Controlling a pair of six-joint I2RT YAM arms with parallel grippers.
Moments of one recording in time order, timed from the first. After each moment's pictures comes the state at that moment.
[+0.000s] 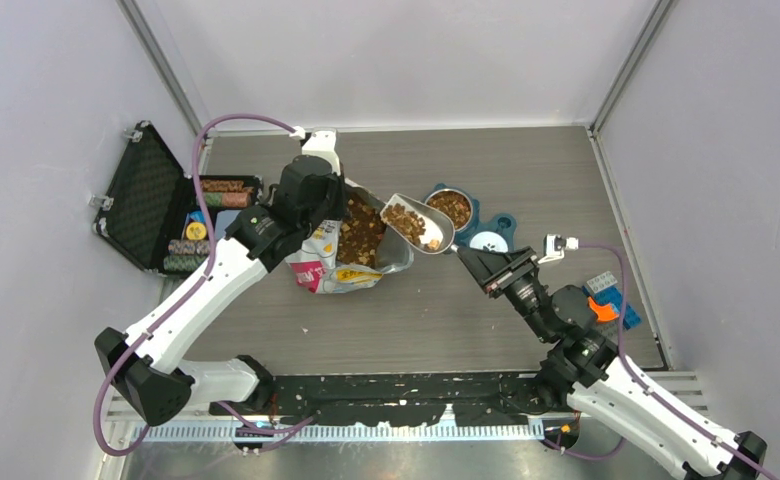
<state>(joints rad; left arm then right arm) -0.66 1.24 1.31 -0.53 -0.33 -0.36 0.77 0.40 0.31 0.22 0.20 1.29</state>
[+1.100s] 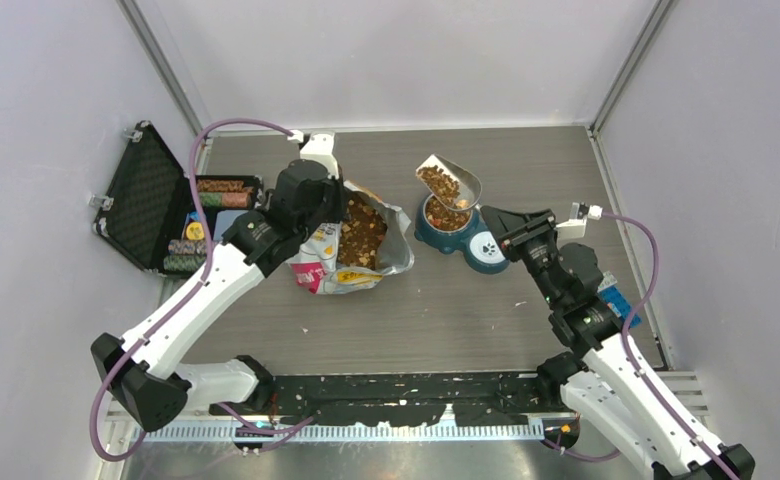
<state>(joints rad) -0.66 1.21 1.27 -0.51 -0.30 -0.36 0.45 0.59 0.53 0.12 0.11 1.24</state>
